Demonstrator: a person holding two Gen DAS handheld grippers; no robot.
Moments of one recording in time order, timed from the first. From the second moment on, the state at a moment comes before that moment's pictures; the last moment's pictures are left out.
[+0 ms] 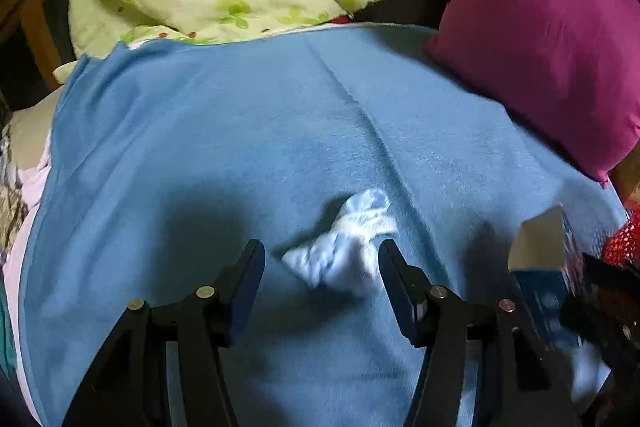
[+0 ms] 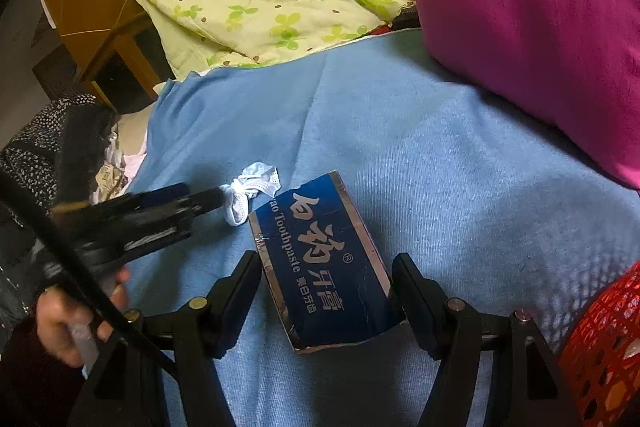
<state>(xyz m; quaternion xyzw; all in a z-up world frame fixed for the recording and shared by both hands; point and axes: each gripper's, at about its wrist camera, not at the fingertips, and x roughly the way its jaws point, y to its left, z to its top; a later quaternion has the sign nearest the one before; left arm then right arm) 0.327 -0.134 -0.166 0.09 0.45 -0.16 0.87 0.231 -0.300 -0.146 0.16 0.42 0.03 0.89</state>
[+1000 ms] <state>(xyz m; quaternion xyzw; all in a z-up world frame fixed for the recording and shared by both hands) 0.300 -0.110 -0.173 0.09 0.46 -0.10 0.88 0.225 -0.302 -0.134 0.18 0.40 0.02 0.90</state>
